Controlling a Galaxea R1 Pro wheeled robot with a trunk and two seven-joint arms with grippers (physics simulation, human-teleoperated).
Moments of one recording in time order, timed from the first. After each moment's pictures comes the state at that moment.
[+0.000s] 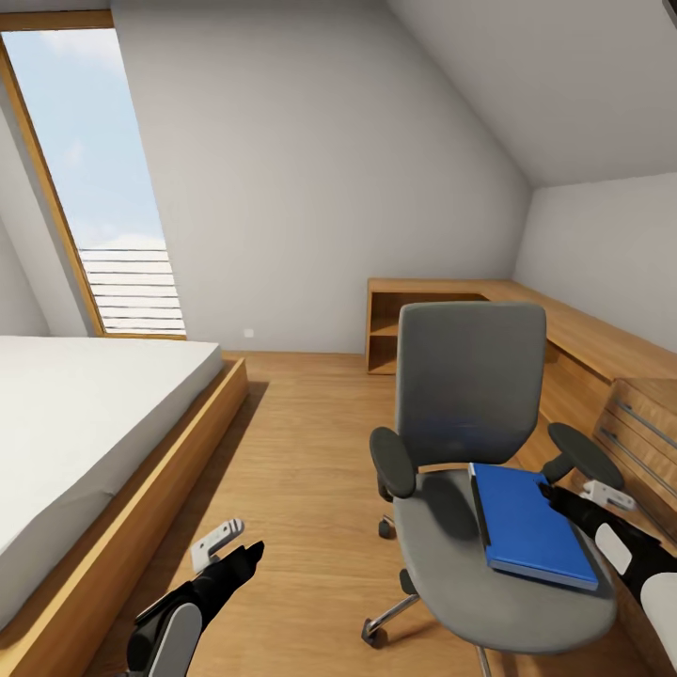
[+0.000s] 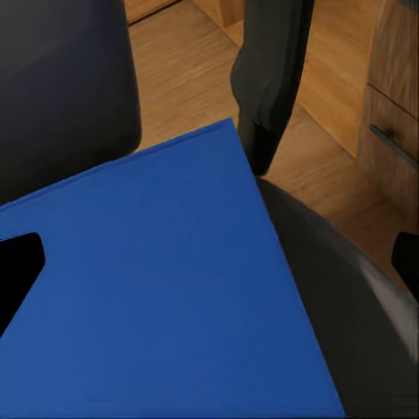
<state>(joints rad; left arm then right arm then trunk) -0.07 -0.13 0.00 -1.54 0.62 0.61 0.43 -0.77 -0.39 -0.34 -0.27 -0.24 0.05 0.19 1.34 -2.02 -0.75</state>
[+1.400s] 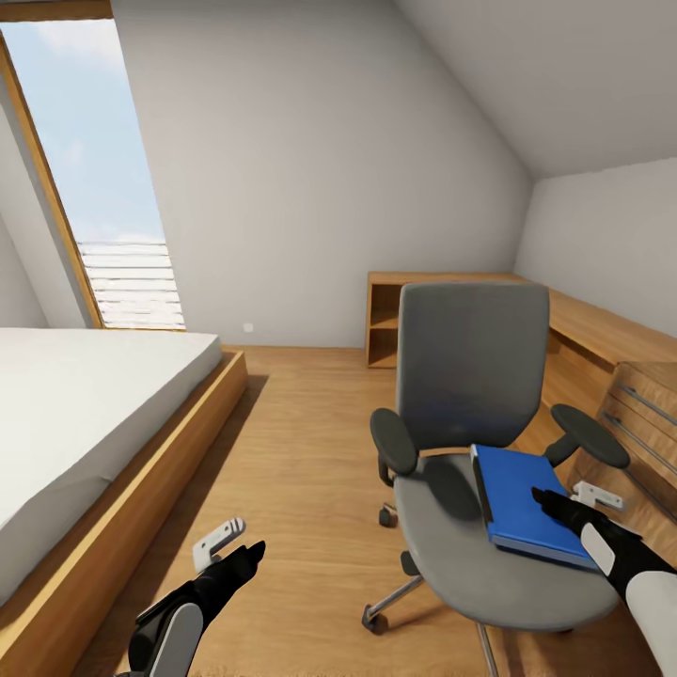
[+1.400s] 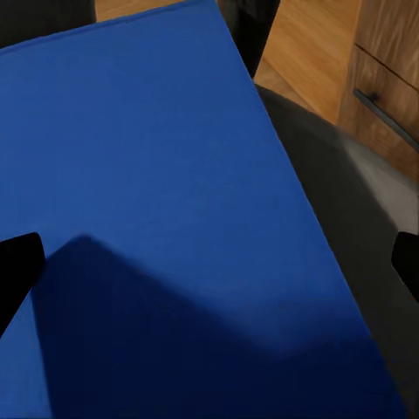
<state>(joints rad) -0.07 -0.13 0.00 -1.54 0.62 0.61 0.42 -0.77 -0.35 -0.34 -0.27 -0.16 0.06 0.11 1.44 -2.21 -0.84</state>
